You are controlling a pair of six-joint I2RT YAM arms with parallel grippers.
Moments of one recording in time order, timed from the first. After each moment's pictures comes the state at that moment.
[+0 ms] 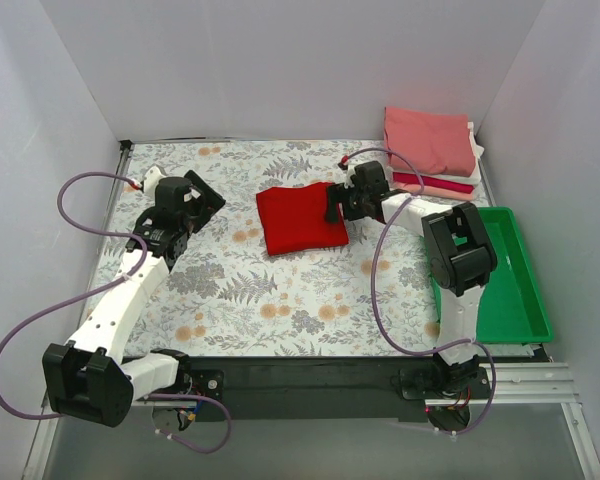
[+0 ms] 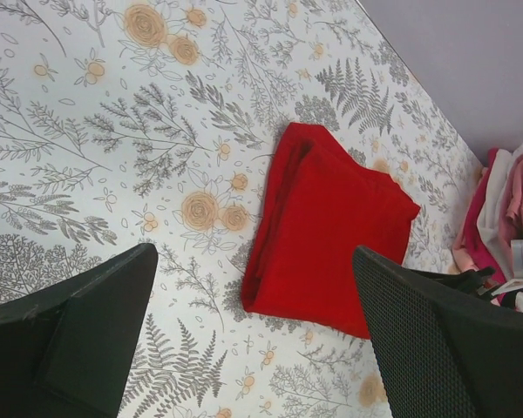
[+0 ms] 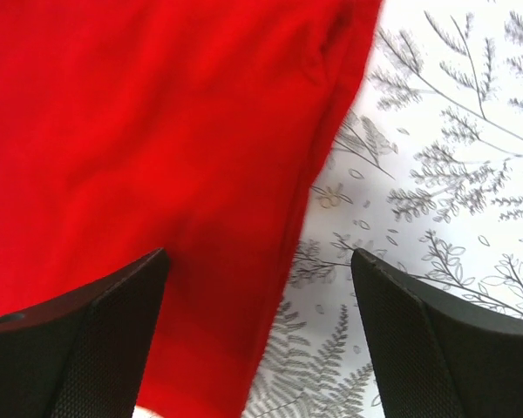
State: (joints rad) left arm -0.23 1.16 0.99 -0.39 -0.26 -0.86; right arm 0.41 2.01 1.32 -0.07 -0.23 0.14
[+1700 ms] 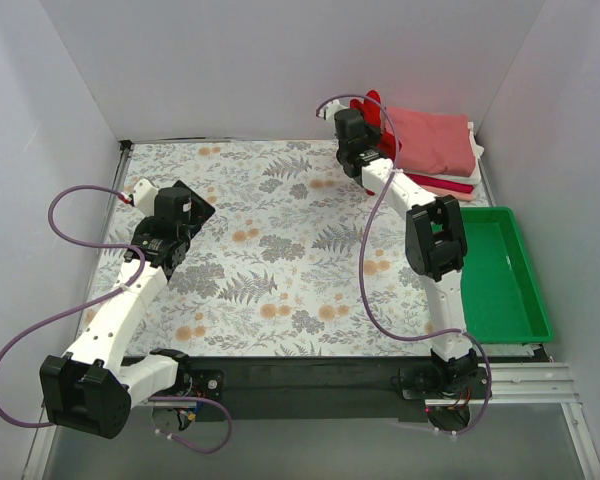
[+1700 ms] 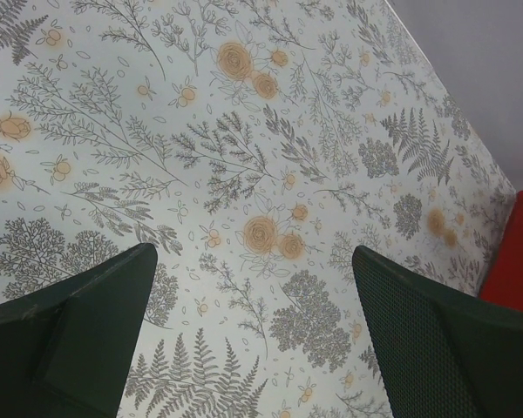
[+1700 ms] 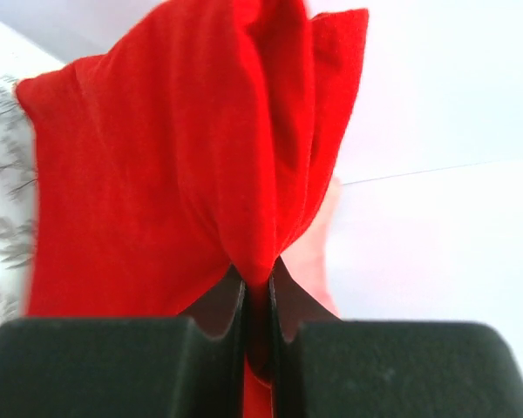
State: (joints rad) left arm -0.23 1.10 0.92 -0.44 -0.45 -0.89; right arm 0.46 2.25 1.94 -0.05 0.71 -0.76
